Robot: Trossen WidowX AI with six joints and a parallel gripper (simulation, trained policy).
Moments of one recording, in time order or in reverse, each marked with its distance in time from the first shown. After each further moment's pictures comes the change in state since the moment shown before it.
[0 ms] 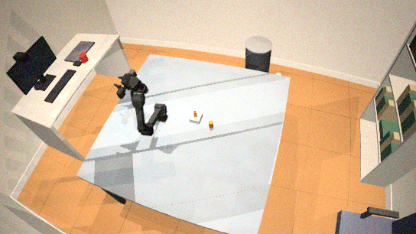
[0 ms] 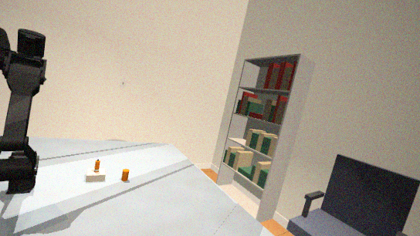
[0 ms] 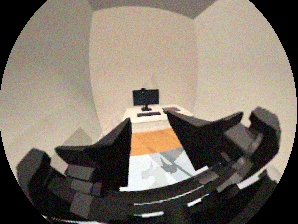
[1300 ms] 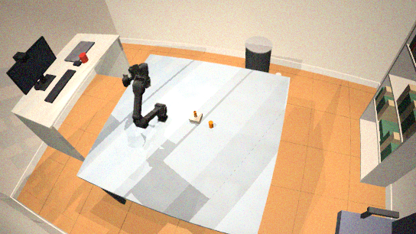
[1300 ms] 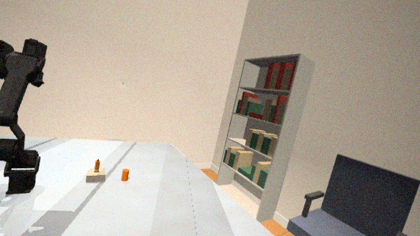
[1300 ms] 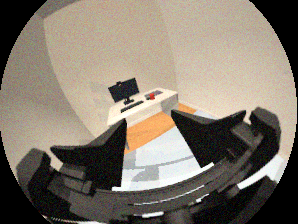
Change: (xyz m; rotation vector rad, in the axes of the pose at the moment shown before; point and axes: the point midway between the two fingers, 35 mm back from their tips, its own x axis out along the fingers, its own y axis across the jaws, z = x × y) arm 0.011 -0.104 -0.051 0.241 0.150 -0.245
